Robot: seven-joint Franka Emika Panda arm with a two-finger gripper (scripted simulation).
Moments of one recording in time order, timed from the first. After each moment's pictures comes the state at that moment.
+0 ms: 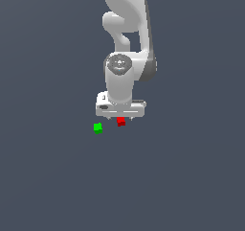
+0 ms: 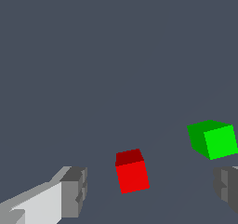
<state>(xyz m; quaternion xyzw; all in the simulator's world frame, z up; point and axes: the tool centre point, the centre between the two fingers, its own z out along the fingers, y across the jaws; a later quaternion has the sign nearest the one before) -0.016 -0.010 0.134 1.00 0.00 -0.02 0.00</state>
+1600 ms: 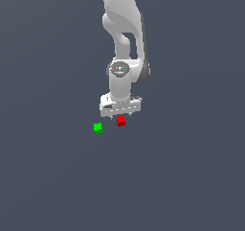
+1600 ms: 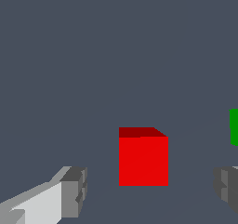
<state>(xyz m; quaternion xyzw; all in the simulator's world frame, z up) -0.074 -0.009 0.070 0.99 0.10 0.00 0.00</state>
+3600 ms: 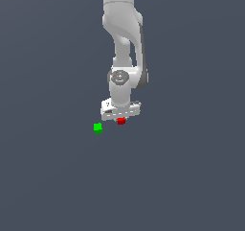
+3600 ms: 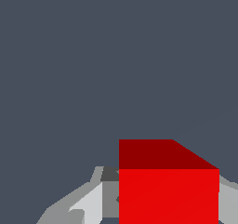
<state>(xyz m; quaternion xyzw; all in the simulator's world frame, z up) -0.075 -0.009 0.035 0.99 0.10 0.00 0.00</state>
